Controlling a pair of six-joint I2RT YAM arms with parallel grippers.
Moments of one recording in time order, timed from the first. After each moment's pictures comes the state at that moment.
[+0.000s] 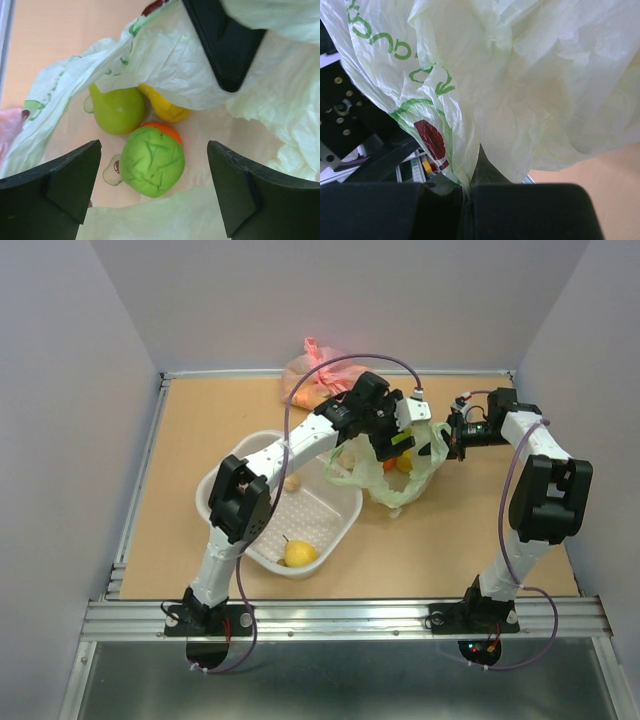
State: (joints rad) left arm -0.79 2.16 2.03 -0.51 0.38 0.55; right arm -0.16 1.83 1.43 -0.94 -1.14 0.21
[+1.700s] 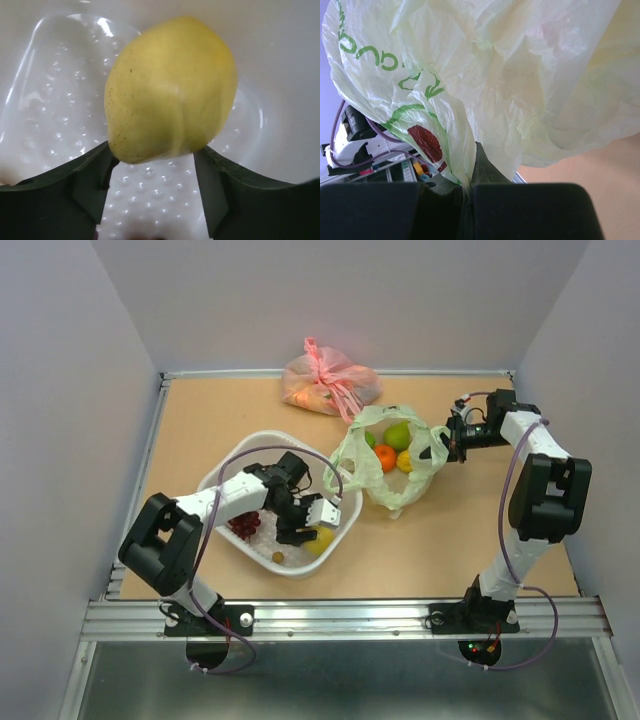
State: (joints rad) left arm -0.65 1.53 0.92 -0.71 0.48 1.01; right arm -0.16 1.84 1.44 -0.97 -1.08 0.16
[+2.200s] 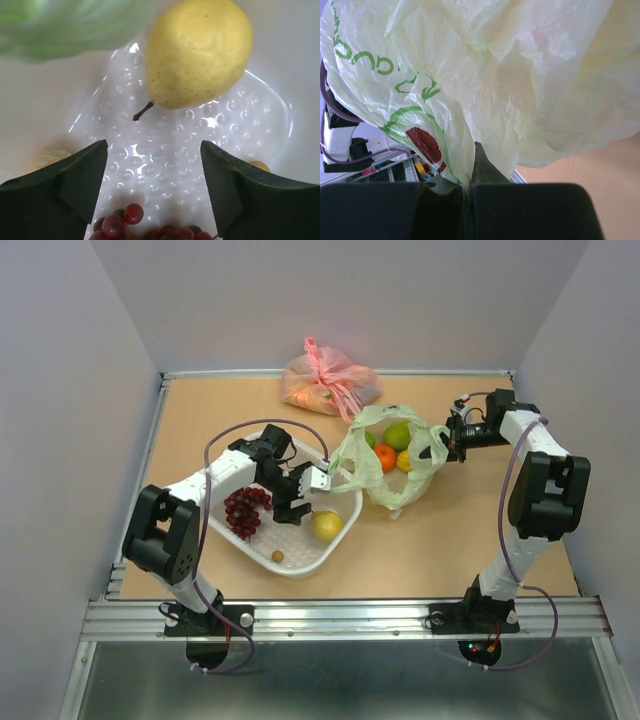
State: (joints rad) left arm -0.49 1.61 1.10 -0.77 0.62 1.05; right arm -0.16 1.86 1.45 -0.97 -1.08 0.16
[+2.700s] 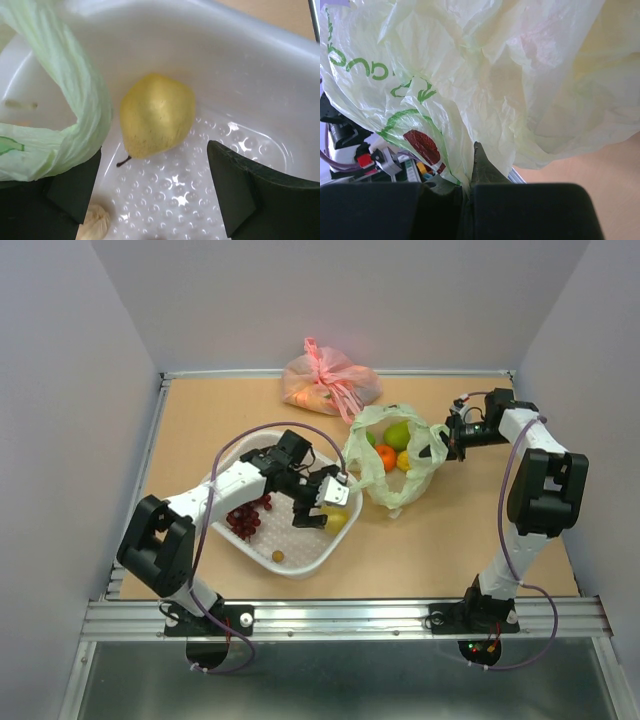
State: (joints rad) left arm -0.61 1.52 1.08 -0.65 0.72 1.08; right arm -0.16 1.89 1.47 -0.98 -1.08 0.16
